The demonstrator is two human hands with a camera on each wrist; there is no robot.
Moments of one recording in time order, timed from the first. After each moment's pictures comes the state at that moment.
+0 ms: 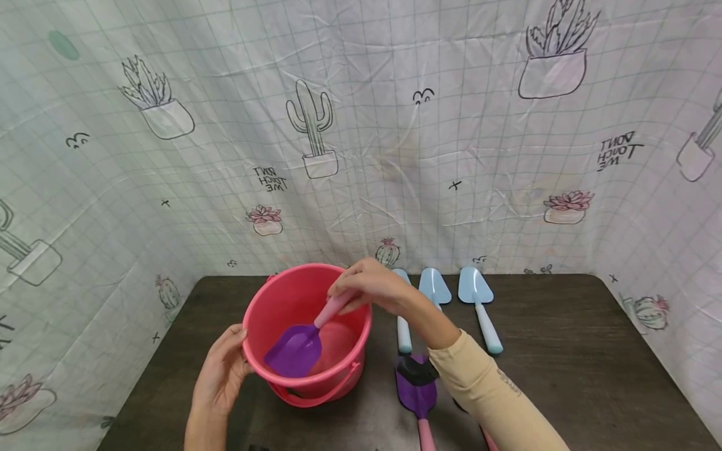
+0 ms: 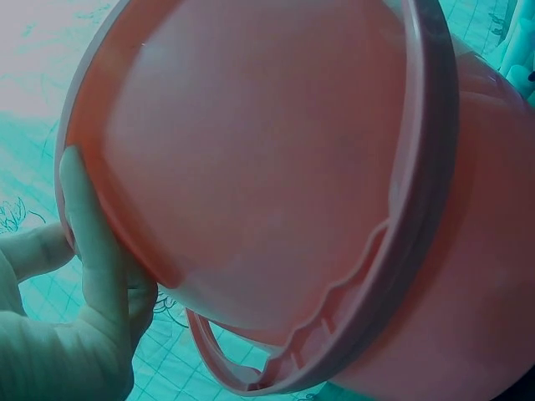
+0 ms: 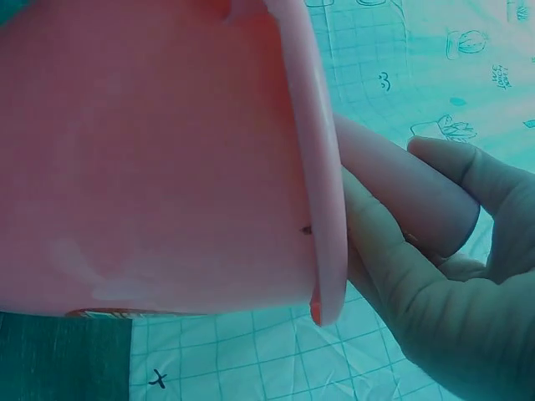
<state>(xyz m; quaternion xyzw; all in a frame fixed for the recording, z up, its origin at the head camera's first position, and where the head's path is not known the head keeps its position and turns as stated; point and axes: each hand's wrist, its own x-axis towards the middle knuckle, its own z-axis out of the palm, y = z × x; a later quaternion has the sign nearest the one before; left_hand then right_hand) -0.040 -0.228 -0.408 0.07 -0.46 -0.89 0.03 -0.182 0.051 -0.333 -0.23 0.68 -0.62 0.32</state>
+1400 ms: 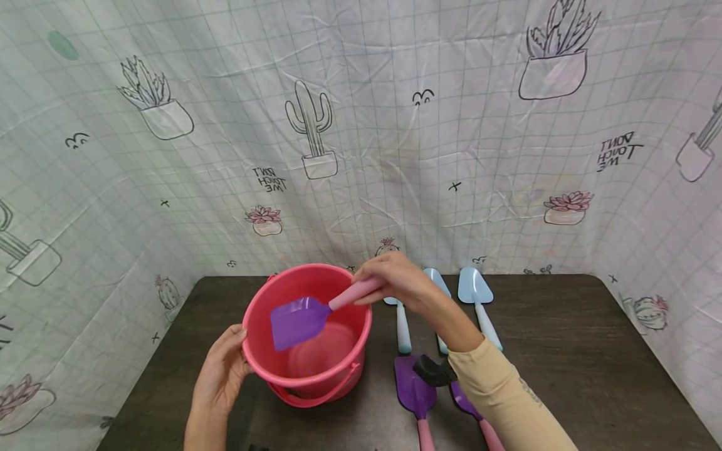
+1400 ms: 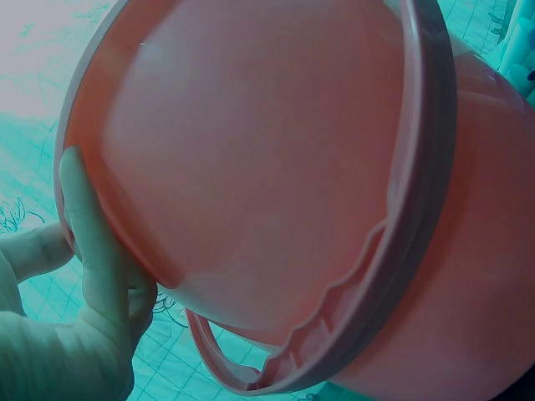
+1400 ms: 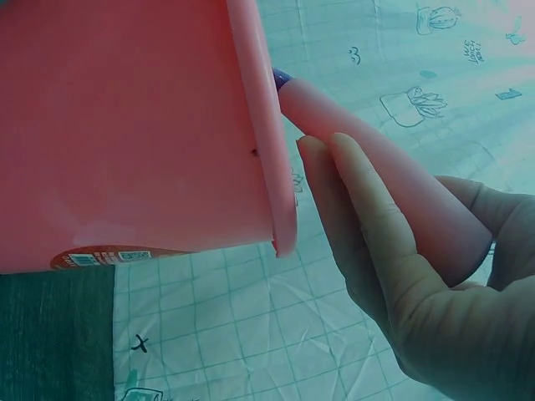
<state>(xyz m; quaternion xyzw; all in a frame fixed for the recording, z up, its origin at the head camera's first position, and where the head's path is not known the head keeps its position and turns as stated) -0.041 -0.226 -0.407 0.07 -0.47 -0.88 0.03 -0.184 0.080 -0.327 -0.17 0.64 -0.68 0.30</state>
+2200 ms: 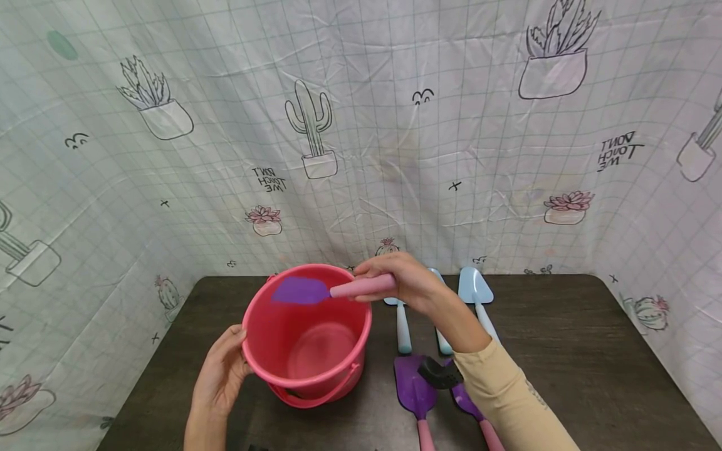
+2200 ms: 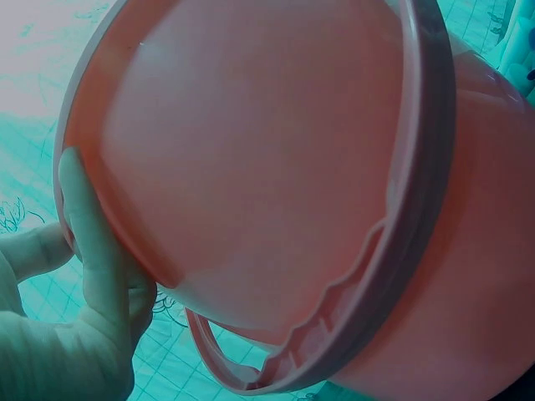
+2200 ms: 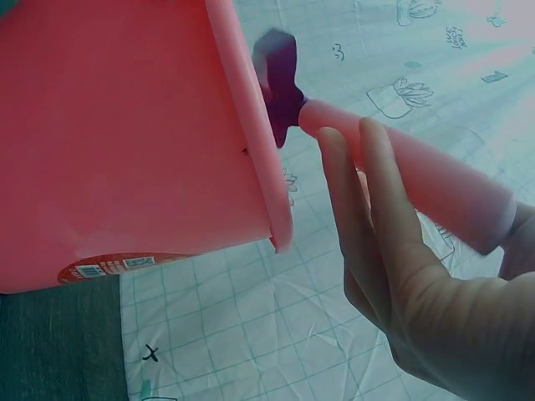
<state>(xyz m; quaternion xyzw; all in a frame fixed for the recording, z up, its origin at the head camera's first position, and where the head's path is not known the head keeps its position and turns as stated) -0.041 -0.227 -0.407 0.08 -0.48 -0.87 0.04 -0.187 0.090 -0.330 -0.09 0.62 -0.71 0.32</state>
